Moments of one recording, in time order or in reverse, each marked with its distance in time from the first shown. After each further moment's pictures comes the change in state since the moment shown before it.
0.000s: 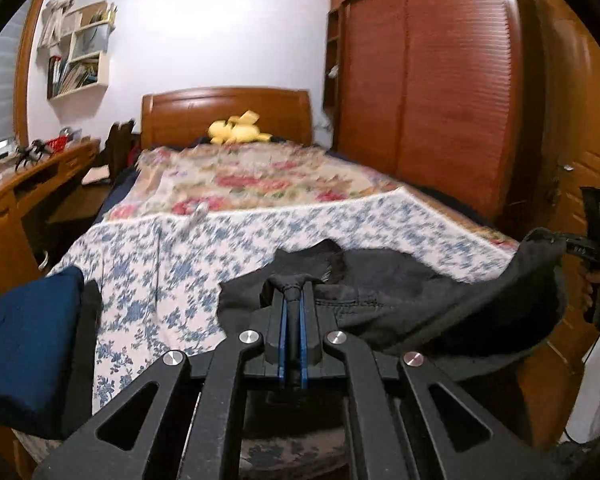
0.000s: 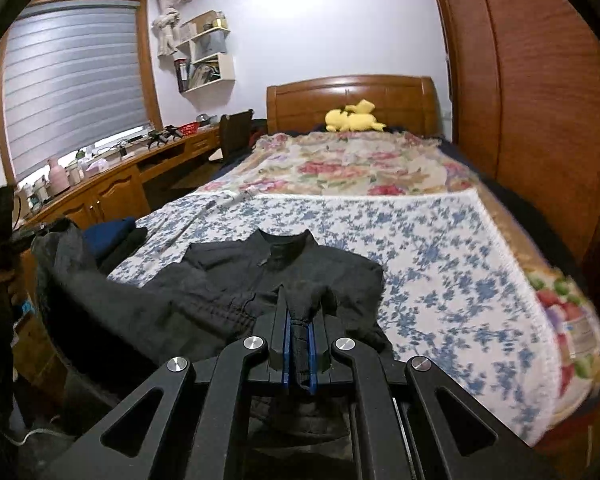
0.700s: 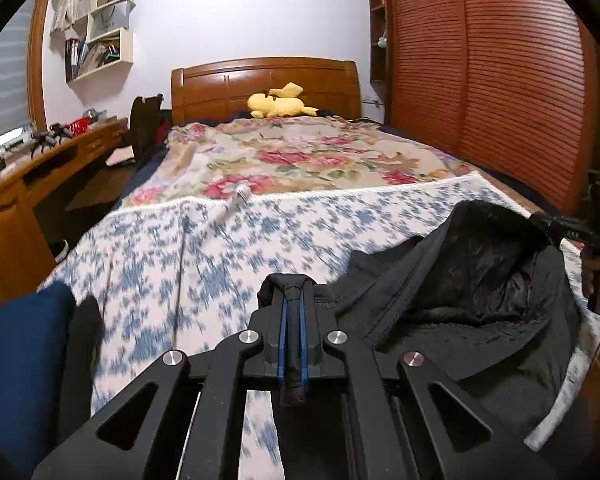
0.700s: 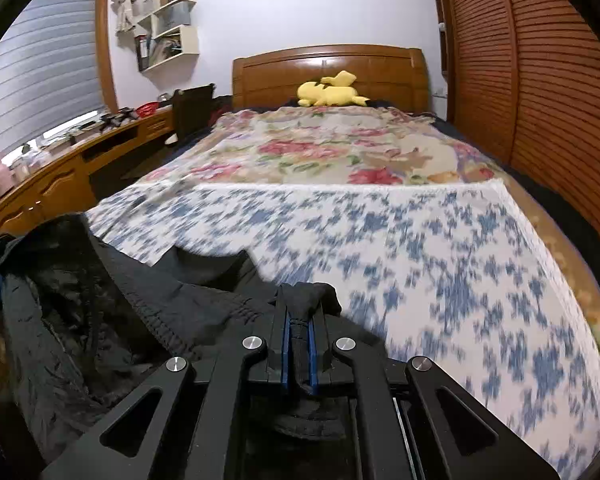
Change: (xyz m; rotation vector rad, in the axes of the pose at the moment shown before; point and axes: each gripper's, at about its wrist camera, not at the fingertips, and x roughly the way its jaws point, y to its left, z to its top) left arm 0.167 0.059 0.030 -0.011 0.066 0.156; right arm 0.258 -0.037 0.084 0.005 0.065 -0.098
